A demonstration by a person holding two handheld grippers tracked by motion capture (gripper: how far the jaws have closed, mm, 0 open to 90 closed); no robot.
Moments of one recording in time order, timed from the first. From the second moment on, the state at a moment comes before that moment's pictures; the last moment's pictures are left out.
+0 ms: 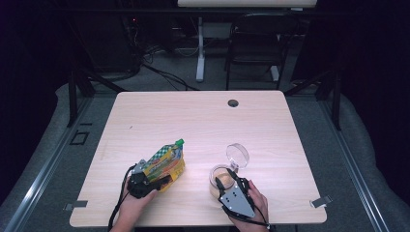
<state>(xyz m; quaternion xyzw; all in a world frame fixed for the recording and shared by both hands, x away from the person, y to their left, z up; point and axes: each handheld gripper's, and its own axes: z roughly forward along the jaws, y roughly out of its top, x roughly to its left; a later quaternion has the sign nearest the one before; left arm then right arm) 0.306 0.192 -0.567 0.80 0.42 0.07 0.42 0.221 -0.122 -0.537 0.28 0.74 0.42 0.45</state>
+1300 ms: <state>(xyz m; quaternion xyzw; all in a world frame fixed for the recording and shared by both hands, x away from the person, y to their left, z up) 0.283 0.207 -0.556 0.79 0.42 0.09 0.44 0.220 -0.126 -0.529 0.28 0.75 0.43 0.41</state>
